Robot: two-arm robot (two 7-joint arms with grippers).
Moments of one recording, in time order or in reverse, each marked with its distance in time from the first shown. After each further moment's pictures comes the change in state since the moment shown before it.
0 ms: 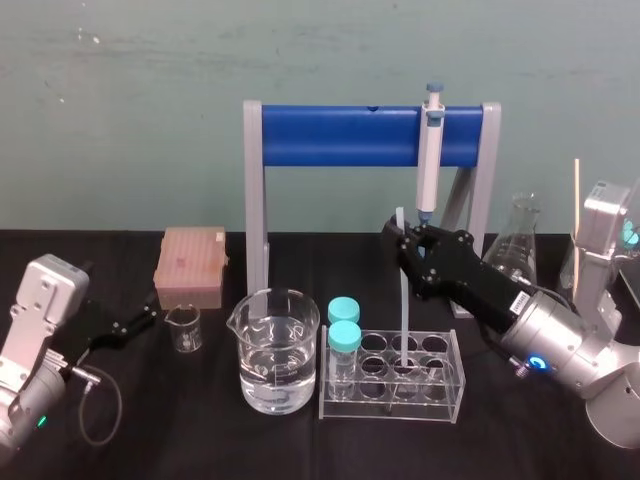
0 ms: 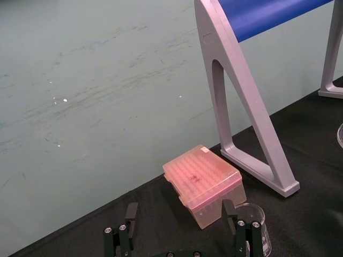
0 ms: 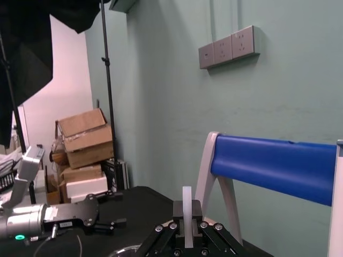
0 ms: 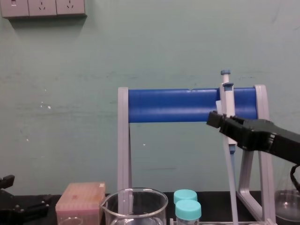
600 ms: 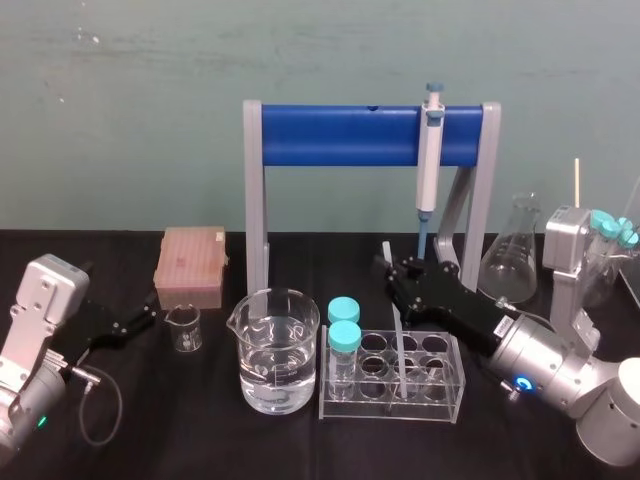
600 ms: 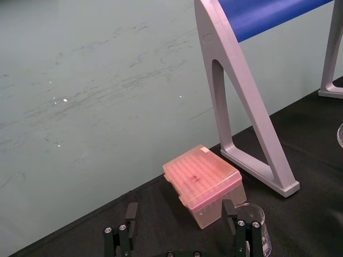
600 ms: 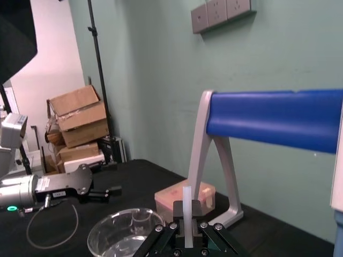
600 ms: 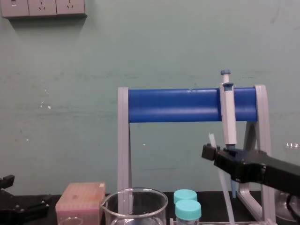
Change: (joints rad) left arm 0.000 0.000 0.000 0.000 0.000 0.000 0.000; right arm 0.003 -0.018 -0.026 0.065 -0.044 0.043 -0.022
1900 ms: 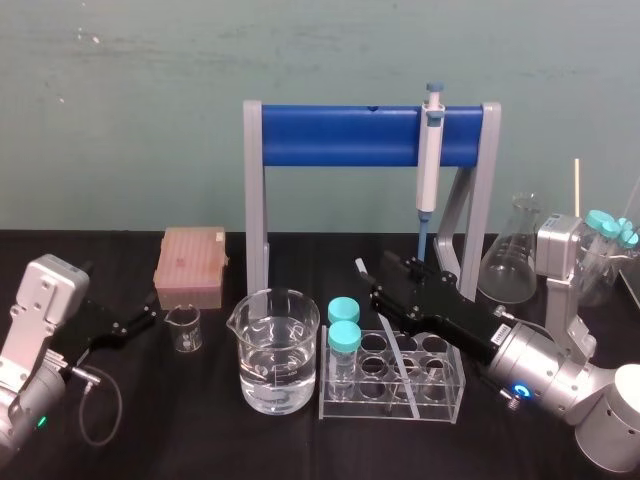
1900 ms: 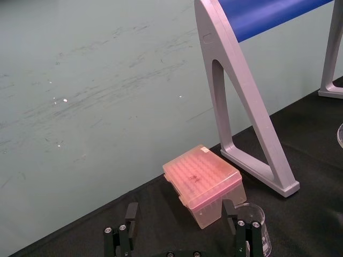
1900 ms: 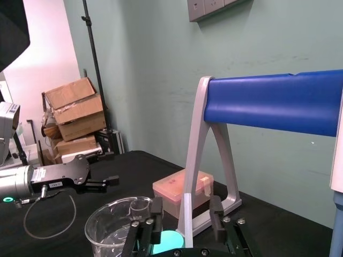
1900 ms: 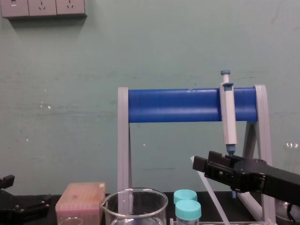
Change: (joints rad) left arm 0.000 0.000 0.000 0.000 0.000 0.000 0.000; right arm -0.008 -0.001 -0.005 0.006 -0.016 0.017 -0.017
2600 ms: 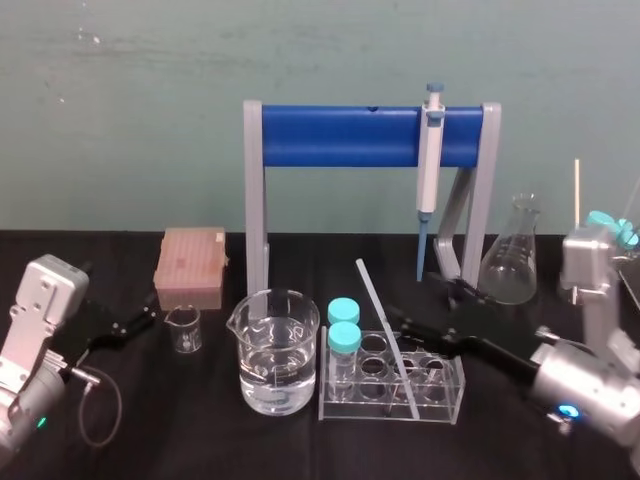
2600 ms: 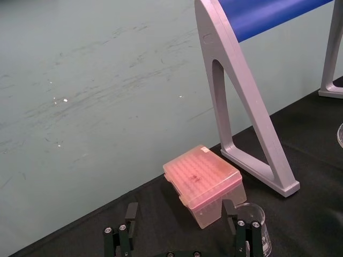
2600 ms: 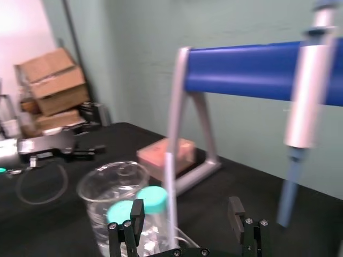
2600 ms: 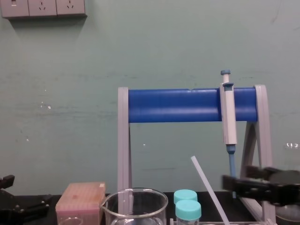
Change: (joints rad) left arm 0.000 0.000 0.000 0.000 0.000 0.000 0.000; right arm -0.111 0.131 0.044 -0.183 -0.003 0.145 -0.096
